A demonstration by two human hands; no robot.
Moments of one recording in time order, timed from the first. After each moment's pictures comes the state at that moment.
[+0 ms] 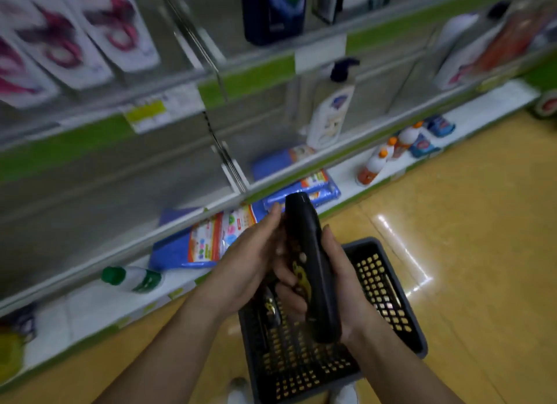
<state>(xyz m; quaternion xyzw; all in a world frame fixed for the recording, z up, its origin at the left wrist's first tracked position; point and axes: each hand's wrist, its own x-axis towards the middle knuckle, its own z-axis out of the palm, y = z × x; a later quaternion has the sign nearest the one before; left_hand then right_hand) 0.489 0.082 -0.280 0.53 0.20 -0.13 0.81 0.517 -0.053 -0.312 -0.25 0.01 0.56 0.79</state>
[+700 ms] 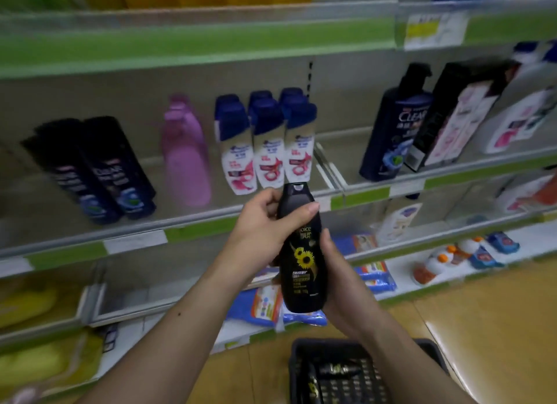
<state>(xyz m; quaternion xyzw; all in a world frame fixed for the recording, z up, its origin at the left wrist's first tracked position) 0.430 0.212 -0.098 0.65 0.23 0.18 0.70 0.481 0.081 -0.149 -0.46 -0.17 0.48 0.73</state>
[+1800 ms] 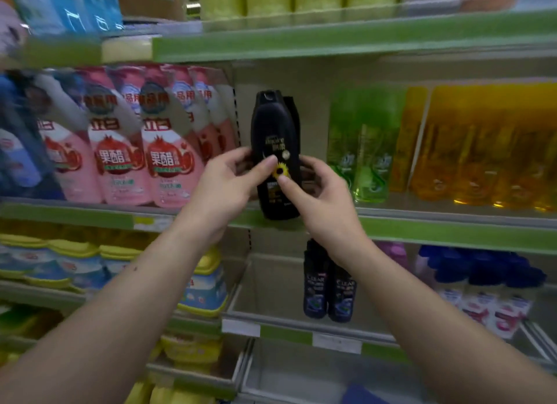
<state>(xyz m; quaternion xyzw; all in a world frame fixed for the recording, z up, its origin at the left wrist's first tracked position) 0.174 0.465 0.147 0.69 0.22 0.47 0.50 0.299 0.389 0.123 -0.53 -0.50 0.17 0.67</state>
